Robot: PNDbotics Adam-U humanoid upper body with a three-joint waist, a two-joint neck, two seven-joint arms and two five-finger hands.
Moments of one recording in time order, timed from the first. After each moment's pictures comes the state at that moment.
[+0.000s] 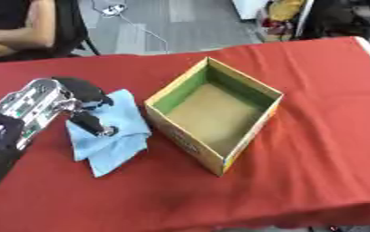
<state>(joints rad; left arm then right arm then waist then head) -0.58 0.70 -0.40 -1.30 -1.07 -0.15 -0.87 -0.27 -0.37 -0.15 -1.98 -0.16 -0.43 0.66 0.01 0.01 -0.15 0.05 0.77</state>
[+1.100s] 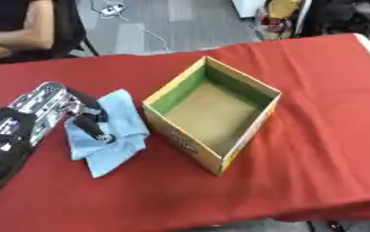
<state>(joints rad) -0.63 0.64 -0.41 -1.16 -1.06 -0.17 -0.87 -0.28 -0.37 -0.14 -1.98 -0.17 -0.42 0.67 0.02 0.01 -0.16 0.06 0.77</state>
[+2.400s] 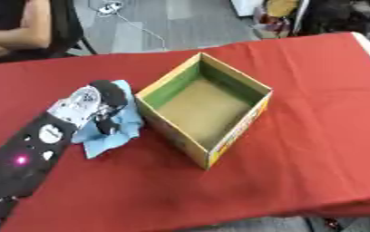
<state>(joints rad) -0.63 0.52 -0.34 -1.10 -1.31 -0.14 -0.54 -0.30 -0.36 -0.15 -1.98 -0.17 -0.41 0.66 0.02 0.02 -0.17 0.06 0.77</state>
